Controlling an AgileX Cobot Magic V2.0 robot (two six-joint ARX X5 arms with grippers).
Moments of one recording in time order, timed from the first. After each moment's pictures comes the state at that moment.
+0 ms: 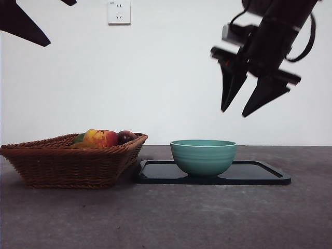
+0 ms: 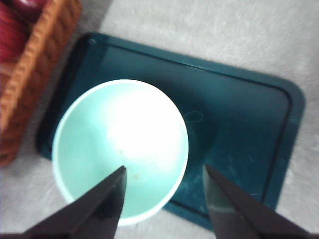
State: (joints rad) left arm -0.44 0.98 1.01 -0.83 0.47 0.00; right arm 0.36 1.62 1.26 -0.57 -0.18 0.18
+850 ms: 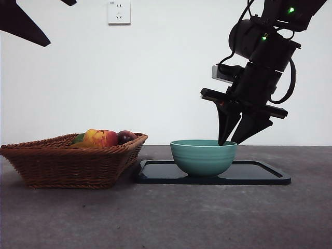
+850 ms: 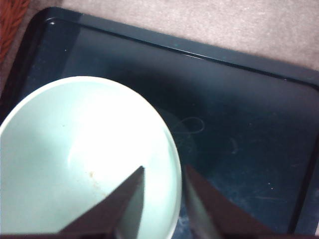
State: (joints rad) left arm -0.44 0.98 1.01 -0.83 0.47 0.00; right arm 0.36 1.80 1.26 -0.46 -0.18 0.18
